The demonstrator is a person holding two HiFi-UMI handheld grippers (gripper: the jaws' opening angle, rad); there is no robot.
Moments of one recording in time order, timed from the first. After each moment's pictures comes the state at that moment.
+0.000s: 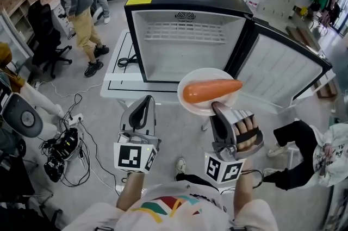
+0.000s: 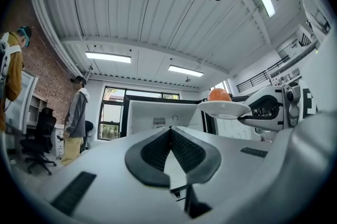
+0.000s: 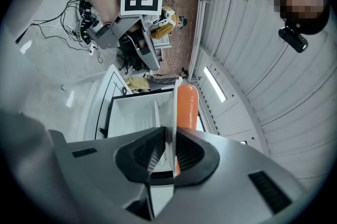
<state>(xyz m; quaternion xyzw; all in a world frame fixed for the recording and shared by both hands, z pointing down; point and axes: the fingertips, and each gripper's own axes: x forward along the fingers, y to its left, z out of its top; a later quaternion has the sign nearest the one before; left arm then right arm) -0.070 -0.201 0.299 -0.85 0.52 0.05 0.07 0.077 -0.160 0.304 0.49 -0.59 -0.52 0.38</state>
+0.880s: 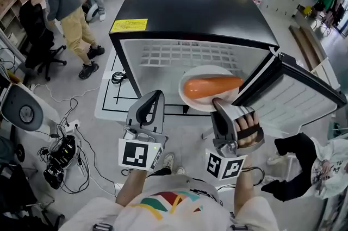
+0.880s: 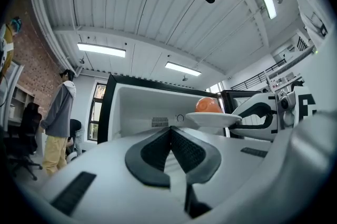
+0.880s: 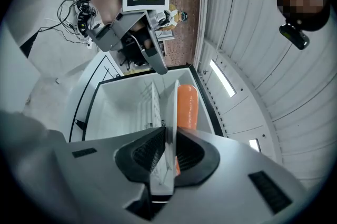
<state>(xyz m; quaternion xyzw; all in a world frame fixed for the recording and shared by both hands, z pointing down) -0.039 -0.353 0.300 -0.87 0.48 0.05 0.07 0.082 -0.319 0.320 0.48 -0.60 -0.50 0.40</state>
